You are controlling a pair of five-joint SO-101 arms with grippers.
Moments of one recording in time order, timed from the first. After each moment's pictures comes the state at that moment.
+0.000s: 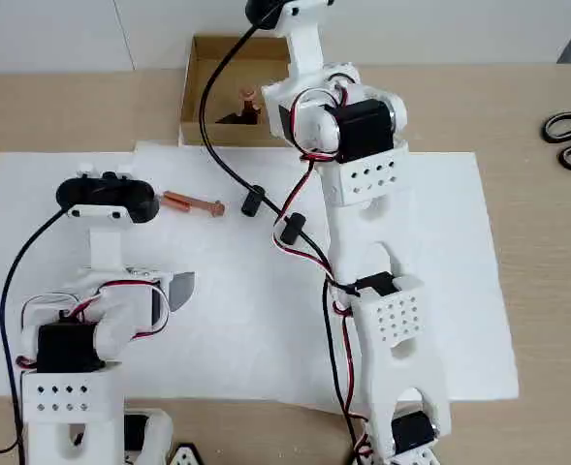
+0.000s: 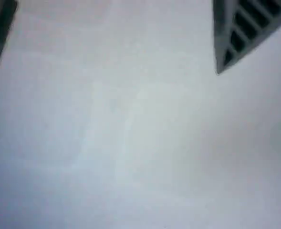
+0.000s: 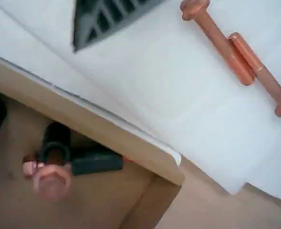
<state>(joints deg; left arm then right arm) -5.2 -58.0 45.9 81.8 2.0 -22.5 44.7 -92.9 96.4 0.2</state>
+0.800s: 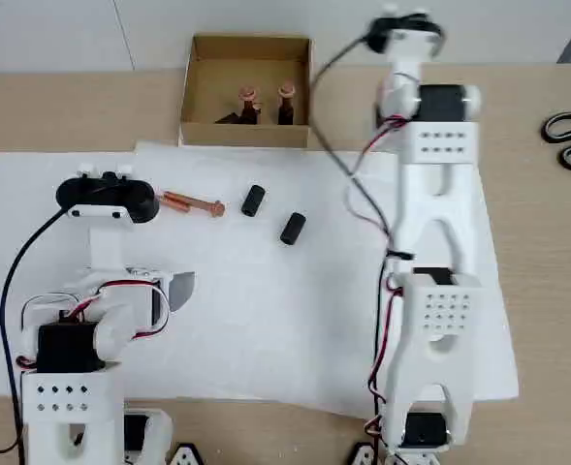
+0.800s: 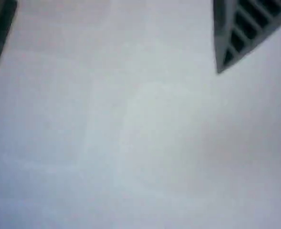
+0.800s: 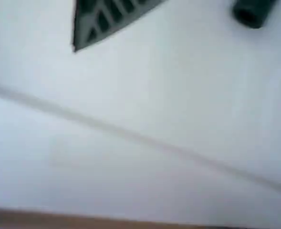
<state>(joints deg) -5.2 -58.0 45.9 81.8 2.0 -1.4 44.7 -68.7 96.4 0.2</state>
